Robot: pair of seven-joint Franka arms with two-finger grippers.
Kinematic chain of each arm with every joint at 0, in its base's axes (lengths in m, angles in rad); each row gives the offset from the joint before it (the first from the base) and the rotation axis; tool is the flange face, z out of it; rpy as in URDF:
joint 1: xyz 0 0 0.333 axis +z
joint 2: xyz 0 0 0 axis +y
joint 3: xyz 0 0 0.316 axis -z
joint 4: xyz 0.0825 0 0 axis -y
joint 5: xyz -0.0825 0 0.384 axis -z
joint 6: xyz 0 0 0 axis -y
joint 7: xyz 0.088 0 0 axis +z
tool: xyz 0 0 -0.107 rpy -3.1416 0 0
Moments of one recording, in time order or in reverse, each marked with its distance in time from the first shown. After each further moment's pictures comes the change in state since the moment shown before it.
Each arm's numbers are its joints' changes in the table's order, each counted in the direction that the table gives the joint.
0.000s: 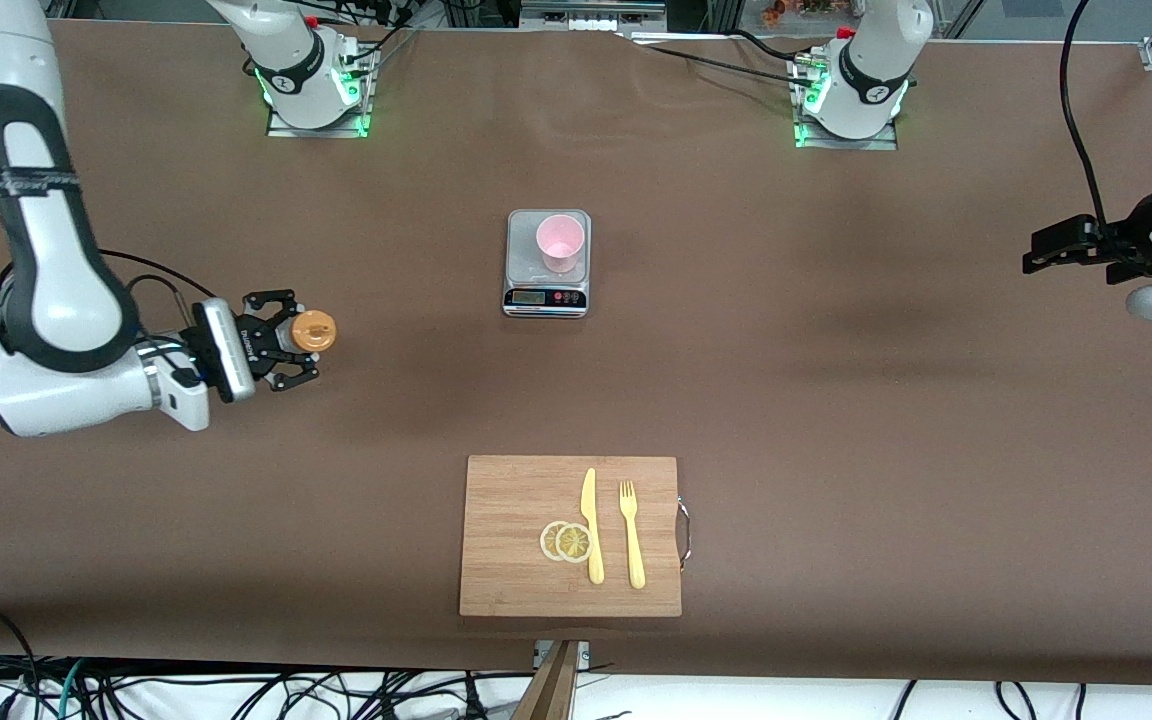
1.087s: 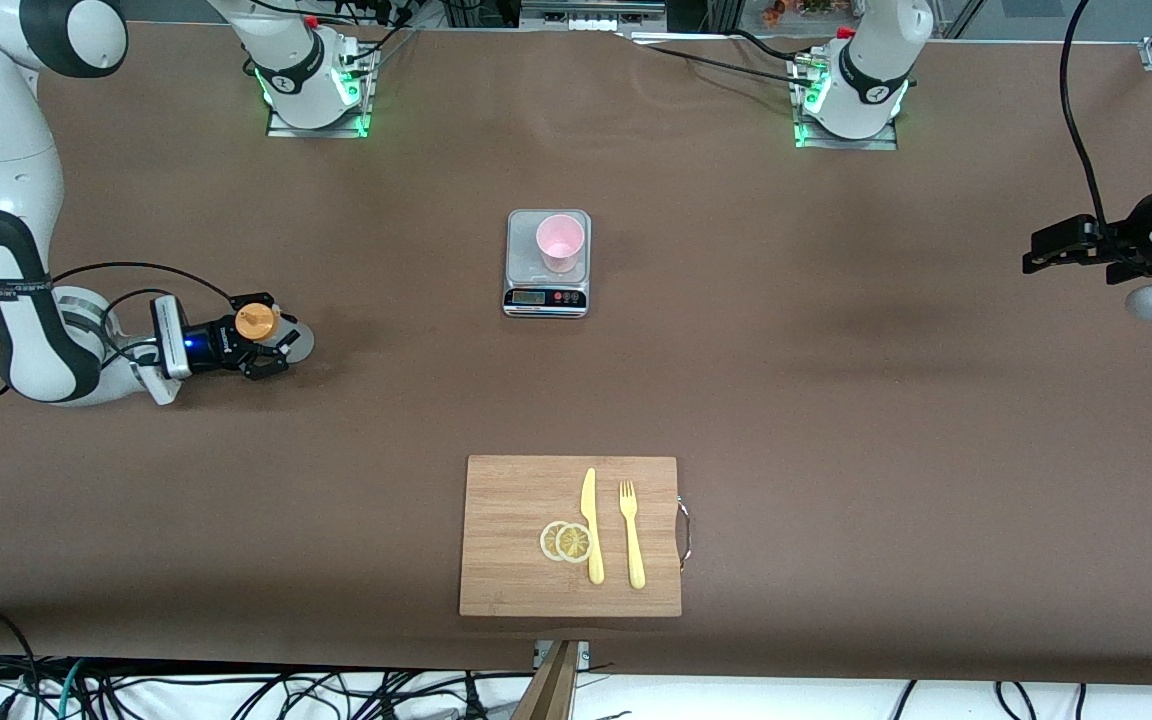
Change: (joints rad) left arm 0.000 0.000 0.000 0.000 0.000 0.000 0.000; right arm -0.087 0.261 0.188 -0.054 -0.258 -0.175 0.598
